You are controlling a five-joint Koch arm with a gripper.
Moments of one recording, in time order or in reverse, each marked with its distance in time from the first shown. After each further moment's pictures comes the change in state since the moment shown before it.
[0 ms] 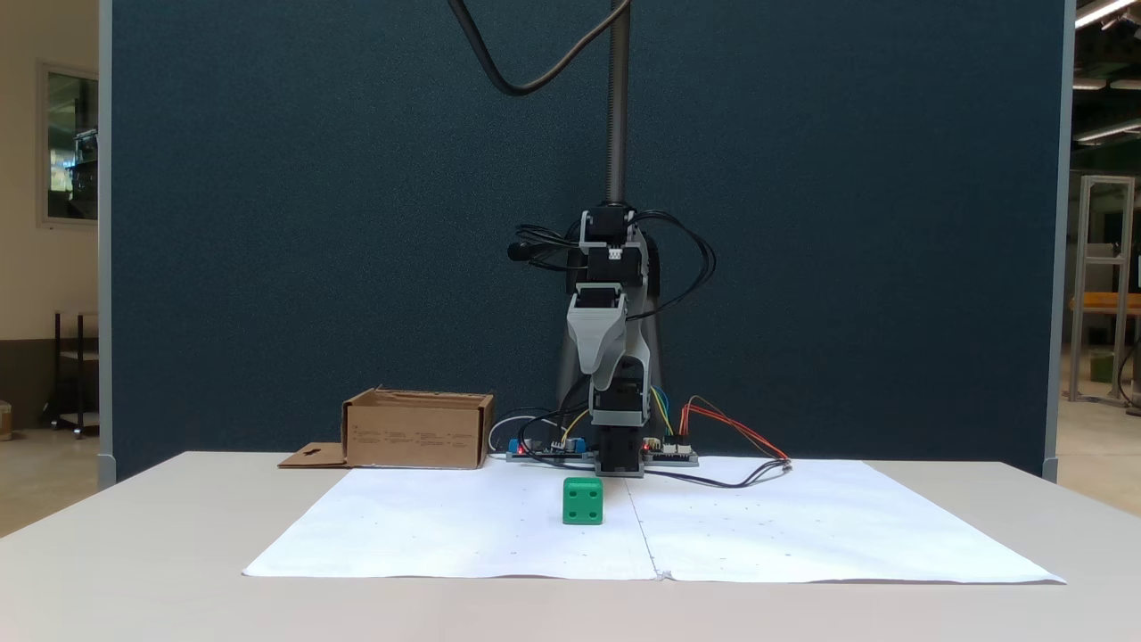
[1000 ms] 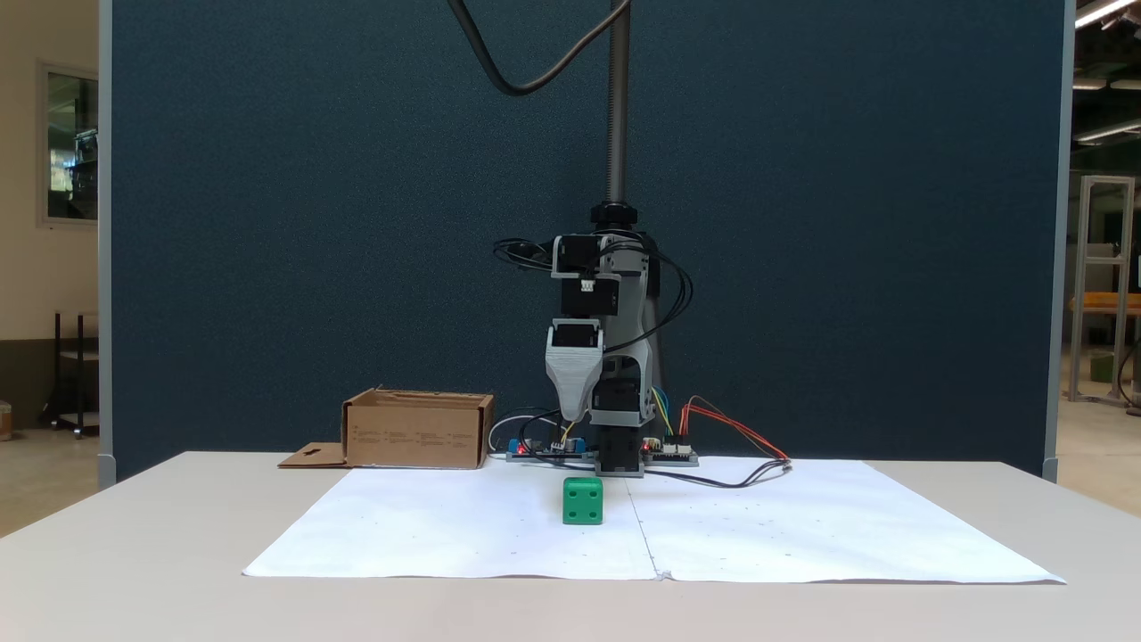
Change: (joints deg) arm 6.6 -15.6 -1.7 -5.7 -15.3
